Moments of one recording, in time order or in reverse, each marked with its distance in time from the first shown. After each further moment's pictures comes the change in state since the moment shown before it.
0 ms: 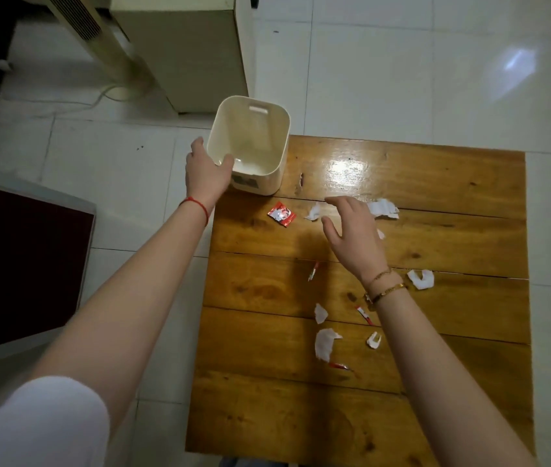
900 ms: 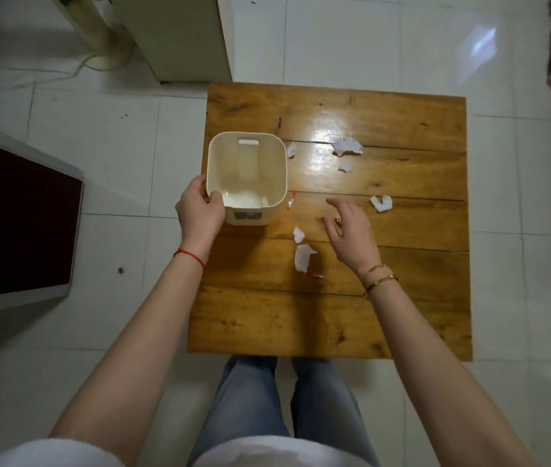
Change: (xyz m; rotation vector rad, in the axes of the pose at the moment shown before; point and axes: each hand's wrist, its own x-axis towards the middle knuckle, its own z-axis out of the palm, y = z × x) left_hand -0.243 -0.049 -0.044 -0.155 -0.011 -0.077; right_hand -0.178 0.010 -0.014 0.057 0.010 0.084
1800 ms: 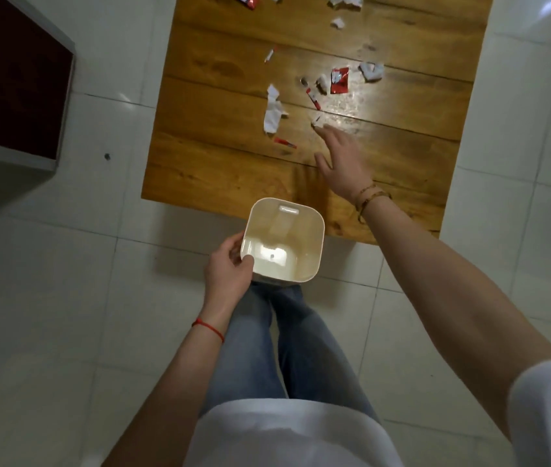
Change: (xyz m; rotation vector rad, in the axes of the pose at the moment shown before) left_hand -0.358 -0.184 0.099 -0.099 -0.139 -0.290; right_hand -0.143 0.120 0.022 -0.130 -0.225 -0.223
